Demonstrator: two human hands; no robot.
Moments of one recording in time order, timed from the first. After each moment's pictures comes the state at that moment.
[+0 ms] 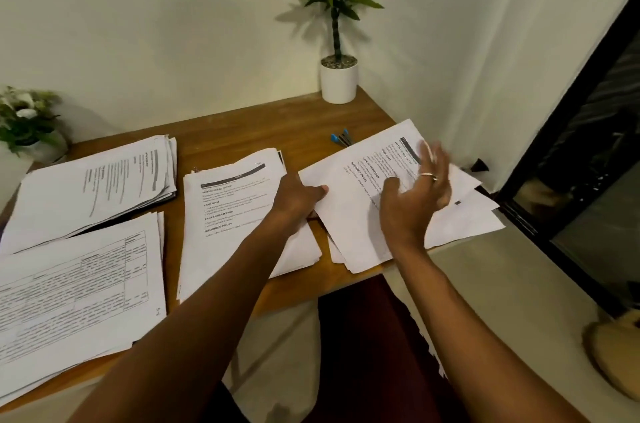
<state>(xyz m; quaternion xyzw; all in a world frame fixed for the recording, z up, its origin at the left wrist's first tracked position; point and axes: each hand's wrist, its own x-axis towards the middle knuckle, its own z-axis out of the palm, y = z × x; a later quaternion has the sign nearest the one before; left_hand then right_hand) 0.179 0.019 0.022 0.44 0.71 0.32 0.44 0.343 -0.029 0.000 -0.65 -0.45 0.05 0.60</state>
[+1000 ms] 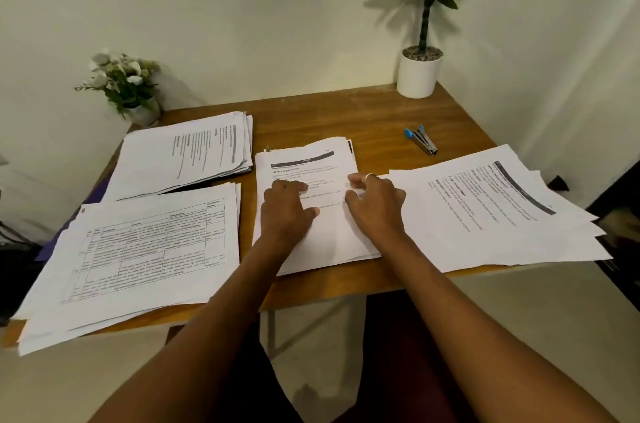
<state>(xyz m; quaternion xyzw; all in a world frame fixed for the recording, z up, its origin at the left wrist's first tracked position) 0.045 -0.034 -0.020 0.58 0.75 0.28 0.14 0.207 -0.008 -0.011 -0.64 -0.66 0.23 0.32</state>
